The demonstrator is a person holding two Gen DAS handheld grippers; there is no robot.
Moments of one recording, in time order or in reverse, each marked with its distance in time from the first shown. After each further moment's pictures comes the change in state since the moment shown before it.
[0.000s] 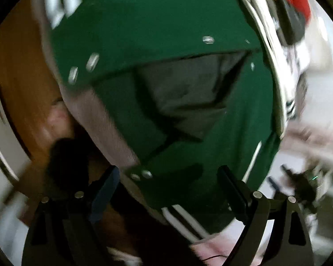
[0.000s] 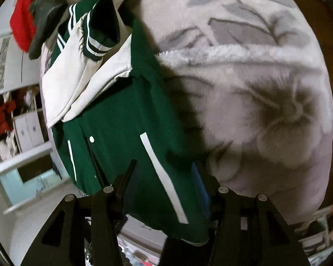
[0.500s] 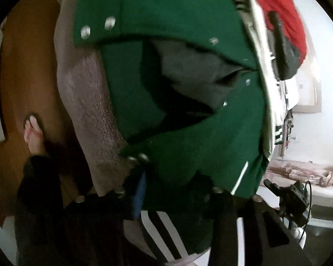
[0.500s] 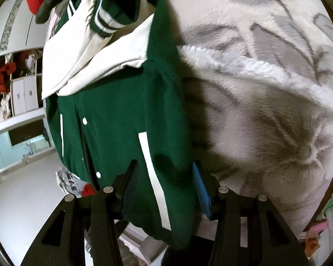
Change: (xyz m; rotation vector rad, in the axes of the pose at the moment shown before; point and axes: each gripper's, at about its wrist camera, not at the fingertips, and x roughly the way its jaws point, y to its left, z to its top) left arm 0.012 -0.015 -0.044 -0.103 -0.227 -0.097; right arm 0.032 0.027 0.018 -0.187 0.106 -0.051
